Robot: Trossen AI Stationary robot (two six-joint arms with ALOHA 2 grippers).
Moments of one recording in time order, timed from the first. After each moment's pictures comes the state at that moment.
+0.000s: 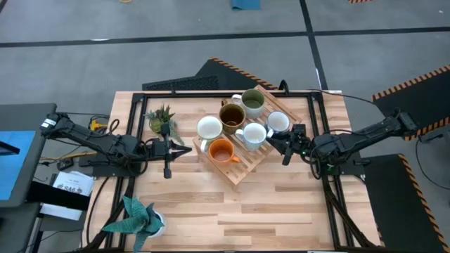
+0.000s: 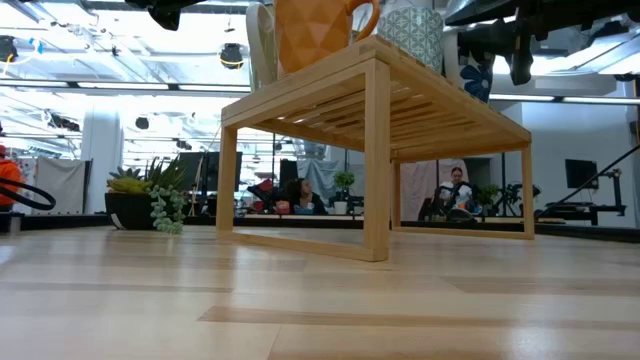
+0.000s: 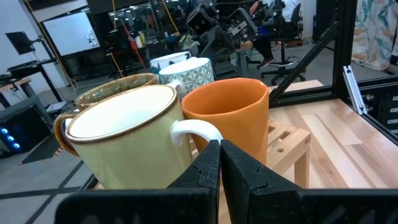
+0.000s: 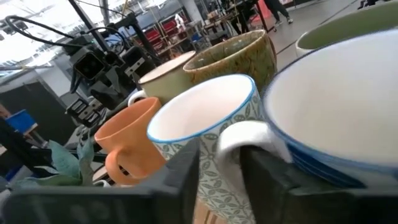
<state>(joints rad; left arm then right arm) -0.32 0.77 0.51 0.28 -0.48 0.20 0.29 0.78 0.45 0.27 0.66 0.53</state>
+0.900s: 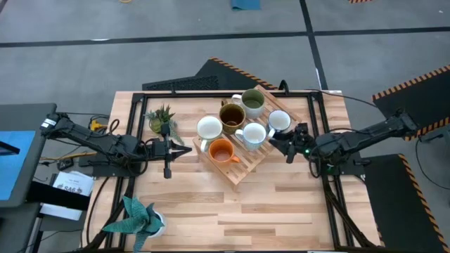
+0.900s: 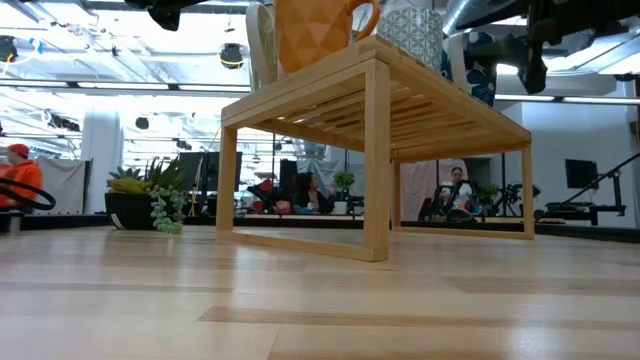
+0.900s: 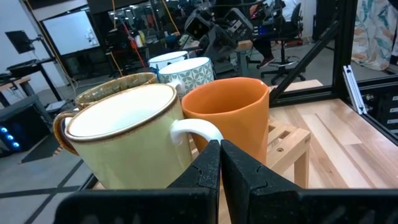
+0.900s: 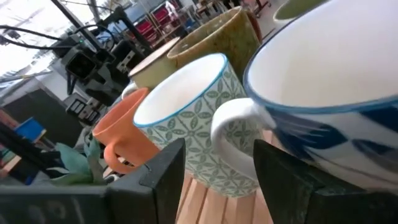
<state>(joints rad) -0.32 0.77 0.51 0.28 -0.48 0.19 0.29 0.70 0.45 0.11 0.64 0.71</state>
